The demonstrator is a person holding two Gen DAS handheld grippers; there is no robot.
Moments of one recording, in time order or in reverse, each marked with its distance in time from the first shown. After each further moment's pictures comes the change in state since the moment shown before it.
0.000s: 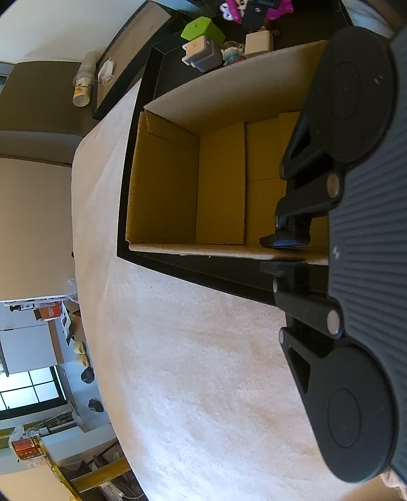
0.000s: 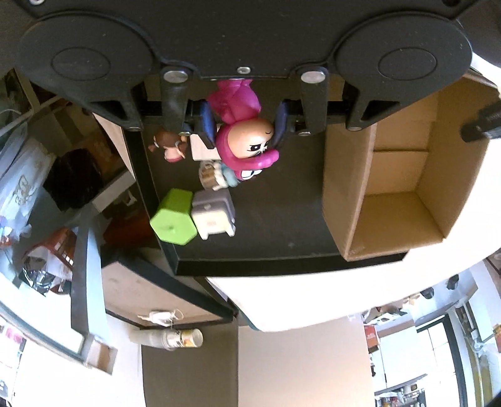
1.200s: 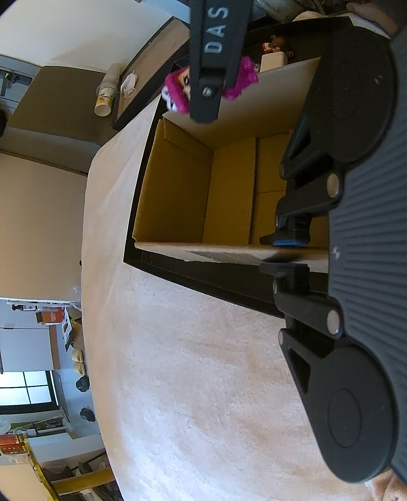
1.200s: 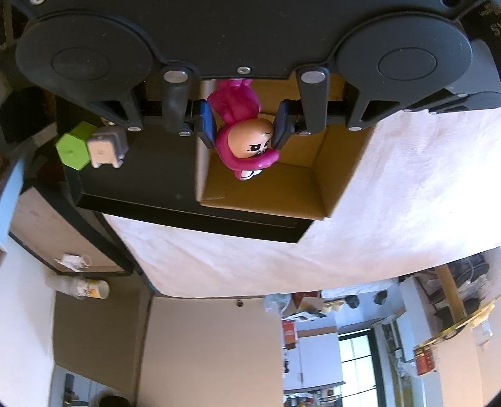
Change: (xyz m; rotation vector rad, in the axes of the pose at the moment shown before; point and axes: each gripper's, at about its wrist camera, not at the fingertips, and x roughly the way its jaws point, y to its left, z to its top) left arm -0.003 0.019 -0.006 -0.077 -0.035 -0.103; right arm -0.020 0.094 0.039 -0.206 -0.054 0.217
